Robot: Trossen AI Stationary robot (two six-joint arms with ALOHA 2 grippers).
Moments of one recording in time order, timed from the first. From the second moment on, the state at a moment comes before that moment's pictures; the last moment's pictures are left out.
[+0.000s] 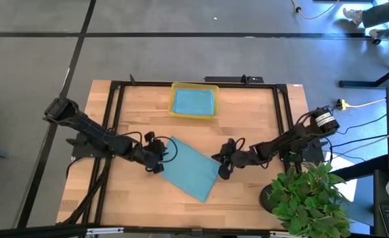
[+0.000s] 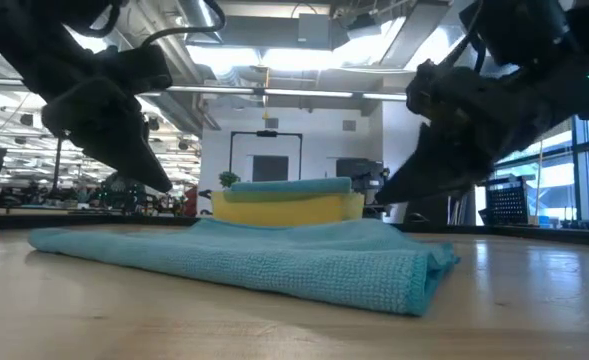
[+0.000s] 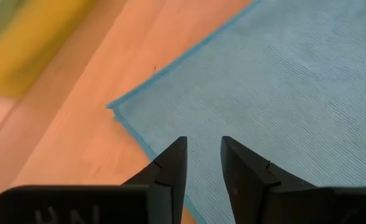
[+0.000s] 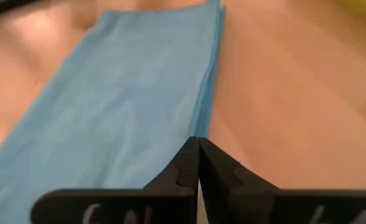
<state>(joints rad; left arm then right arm) -0.38 1.36 0.55 -0.15 -0.56 -0.54 0.33 1.65 0.53 0.51 0.43 0.57</state>
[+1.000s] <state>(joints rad) -0.70 1.48 0.55 -0.19 -0.54 -0.92 0.03 2.05 1.11 0.29 -0.05 0.09</state>
